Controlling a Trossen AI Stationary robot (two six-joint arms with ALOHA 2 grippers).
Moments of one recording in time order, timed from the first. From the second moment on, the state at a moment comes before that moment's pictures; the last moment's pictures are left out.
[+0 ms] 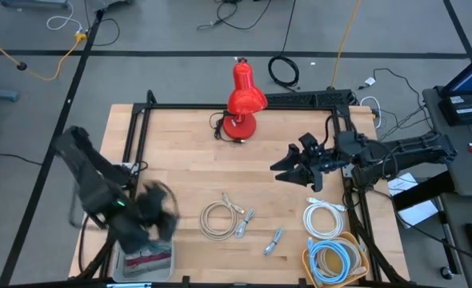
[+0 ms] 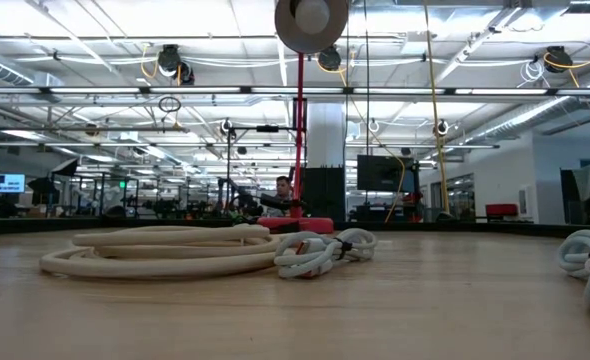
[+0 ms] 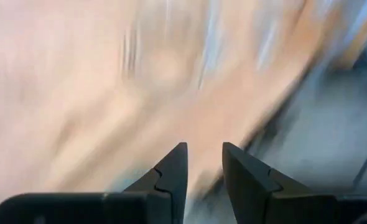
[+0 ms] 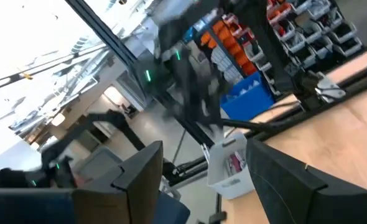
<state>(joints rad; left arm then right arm) -0.83 1.43 1.50 -1.22 -0.40 -1.67 0.14 1.00 0.91 0.15 -0.14 0.74</state>
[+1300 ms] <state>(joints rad) -0.28 1.96 1.49 -0.61 0.05 -0.69 0.65 1.17 1.18 -0.84 0.06 0.93</state>
